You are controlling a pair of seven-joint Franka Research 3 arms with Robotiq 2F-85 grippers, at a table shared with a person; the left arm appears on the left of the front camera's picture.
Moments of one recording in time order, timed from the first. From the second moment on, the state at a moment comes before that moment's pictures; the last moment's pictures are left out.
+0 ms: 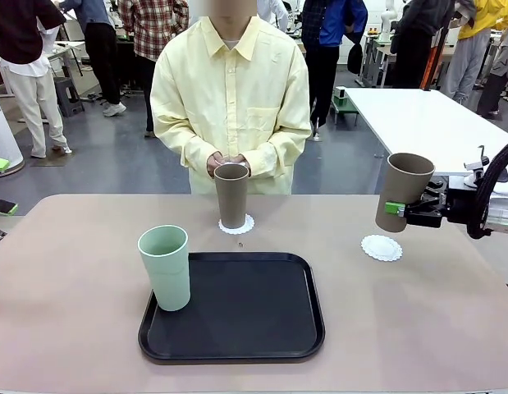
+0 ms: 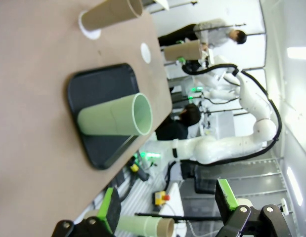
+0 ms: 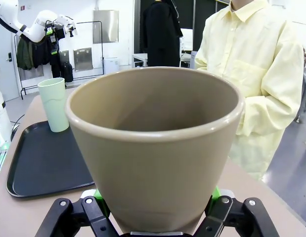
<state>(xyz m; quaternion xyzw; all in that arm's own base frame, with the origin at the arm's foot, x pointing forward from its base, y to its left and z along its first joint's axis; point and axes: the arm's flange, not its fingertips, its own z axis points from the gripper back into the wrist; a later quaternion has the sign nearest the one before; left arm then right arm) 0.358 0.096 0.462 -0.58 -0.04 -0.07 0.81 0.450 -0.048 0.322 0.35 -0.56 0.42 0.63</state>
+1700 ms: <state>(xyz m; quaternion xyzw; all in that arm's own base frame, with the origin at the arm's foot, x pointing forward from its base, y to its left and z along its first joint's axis) 0.358 0.096 0.462 -0.58 -0.04 -0.07 0.81 0.484 -0.053 0.243 0.38 -0.52 0.40 0.65</state>
